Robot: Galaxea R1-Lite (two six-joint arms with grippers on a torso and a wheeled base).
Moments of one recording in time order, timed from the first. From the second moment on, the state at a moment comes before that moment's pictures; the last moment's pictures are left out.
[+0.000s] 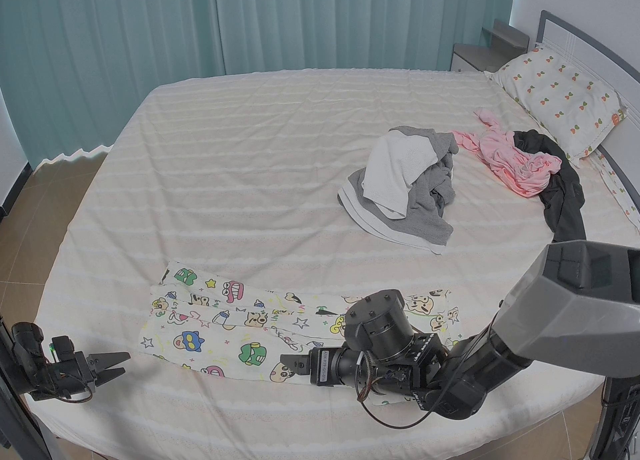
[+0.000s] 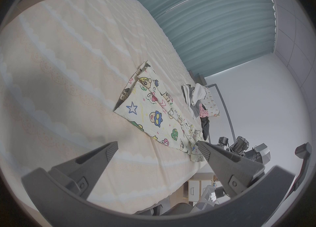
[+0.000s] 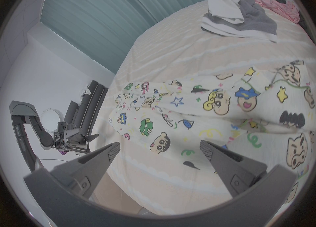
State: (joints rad) left arm 0.71 2.13 -0.19 -0.83 -1.19 0.04; right arm 0.87 2.23 -0.88 -0.73 -0.03 0.68
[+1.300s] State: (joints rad) left arm 0.75 2.12 -0.15 -0.83 -1.19 0.05; right arm 0.81 2.15 -0.79 -0.81 -0.03 0.68
